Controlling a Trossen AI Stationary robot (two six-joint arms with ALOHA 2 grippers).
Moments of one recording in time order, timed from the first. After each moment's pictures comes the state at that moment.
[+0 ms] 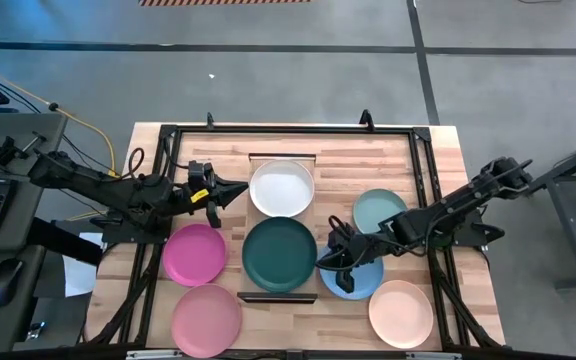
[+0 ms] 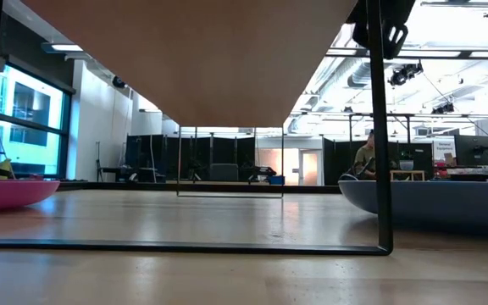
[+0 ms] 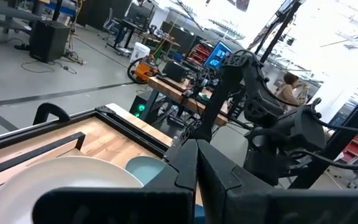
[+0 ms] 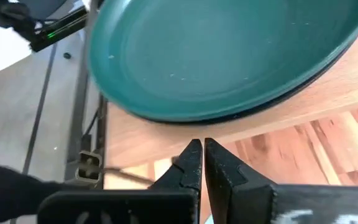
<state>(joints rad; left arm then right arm) -0.28 0.88 0.67 0.27 -0.56 -0.44 0.45 1.41 0.98 -0.23 0.17 0.66</state>
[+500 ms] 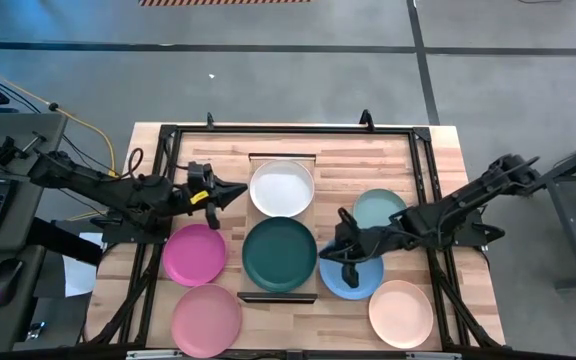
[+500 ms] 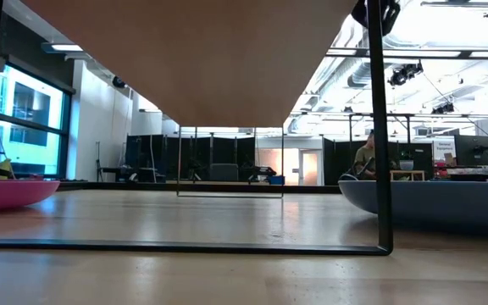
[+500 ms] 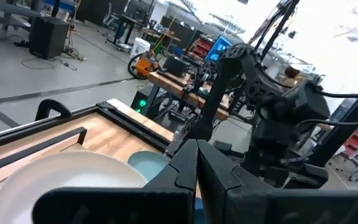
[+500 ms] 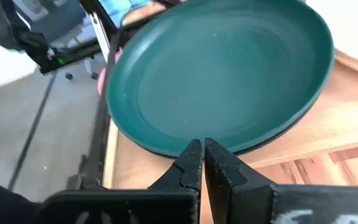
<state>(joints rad) -0.28 0.87 0.67 0.23 -0.56 -0.44 0.44 1.34 0.98 -0.20 0.25 0.57</state>
